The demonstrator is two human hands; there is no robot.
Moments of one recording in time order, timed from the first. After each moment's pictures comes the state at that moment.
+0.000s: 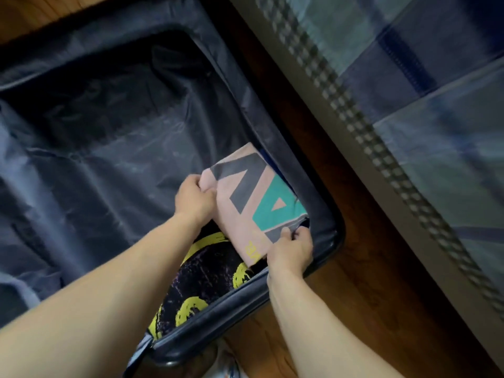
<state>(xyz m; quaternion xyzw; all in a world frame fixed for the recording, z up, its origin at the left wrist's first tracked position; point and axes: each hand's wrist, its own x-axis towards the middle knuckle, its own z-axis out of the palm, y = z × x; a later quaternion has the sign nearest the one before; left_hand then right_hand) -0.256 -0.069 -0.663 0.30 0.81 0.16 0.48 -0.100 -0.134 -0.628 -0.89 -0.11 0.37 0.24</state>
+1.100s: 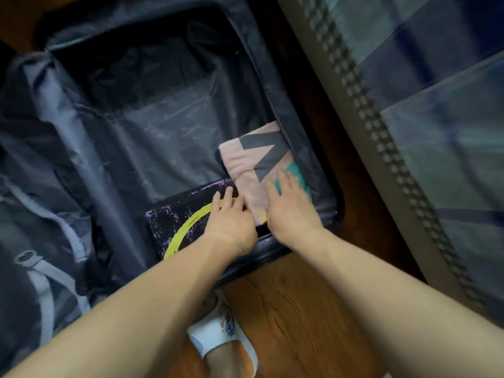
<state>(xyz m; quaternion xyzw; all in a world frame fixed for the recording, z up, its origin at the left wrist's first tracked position) -0.205 -0.155 -0.614 0.67 0.60 -0.27 0.35 -0.073 -0.110 -0.601 -0.53 -0.78 0.24 -0.23</state>
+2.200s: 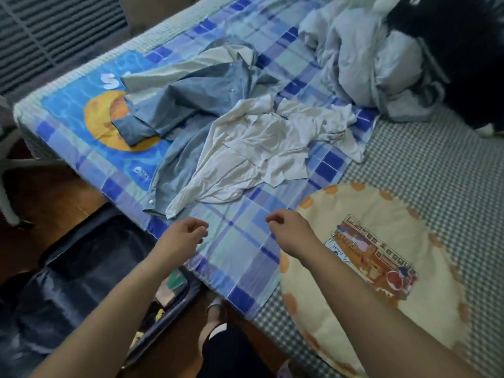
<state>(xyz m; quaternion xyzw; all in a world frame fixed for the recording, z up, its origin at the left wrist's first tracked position) 0.090 -0.008 -0.008 0.50 0.68 0.11 0.52 0.339 -0.031 0.024 -0.74 -0.46 0.47 0.12</state>
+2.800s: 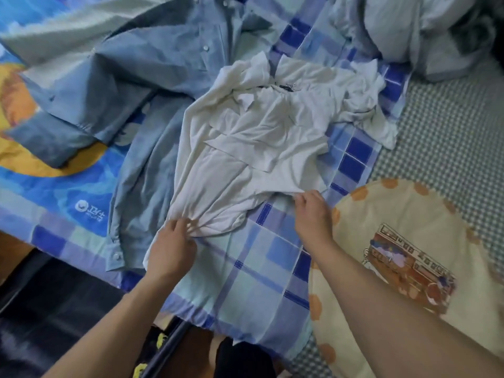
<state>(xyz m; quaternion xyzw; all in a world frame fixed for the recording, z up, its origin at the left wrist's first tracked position) 0.067 0.158 -0.221 0.66 0.64 -0.08 0.37 0.367 0.132 -0.160 -0.87 -0.39 0.27 0.13</state>
